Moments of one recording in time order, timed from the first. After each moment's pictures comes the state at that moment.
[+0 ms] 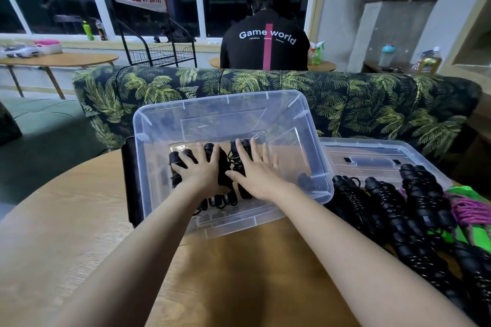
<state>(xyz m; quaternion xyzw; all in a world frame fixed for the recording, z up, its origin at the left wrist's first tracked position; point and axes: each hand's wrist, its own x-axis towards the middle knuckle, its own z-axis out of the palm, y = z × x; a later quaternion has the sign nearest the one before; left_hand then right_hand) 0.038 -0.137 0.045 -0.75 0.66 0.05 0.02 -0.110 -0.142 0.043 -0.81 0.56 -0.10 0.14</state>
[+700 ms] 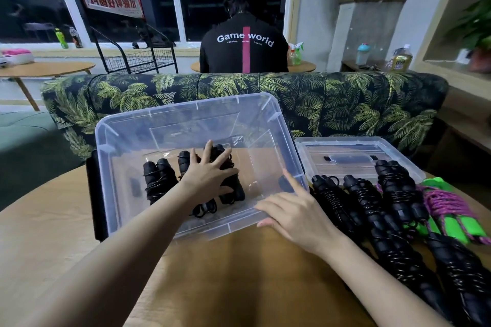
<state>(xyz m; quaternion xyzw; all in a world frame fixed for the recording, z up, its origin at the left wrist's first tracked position) 0.009 -0.166 0.038 -0.53 0.83 -0.15 0.12 -0.227 -0.082 0.003 -0.87 0.31 -0.30 -0.25</state>
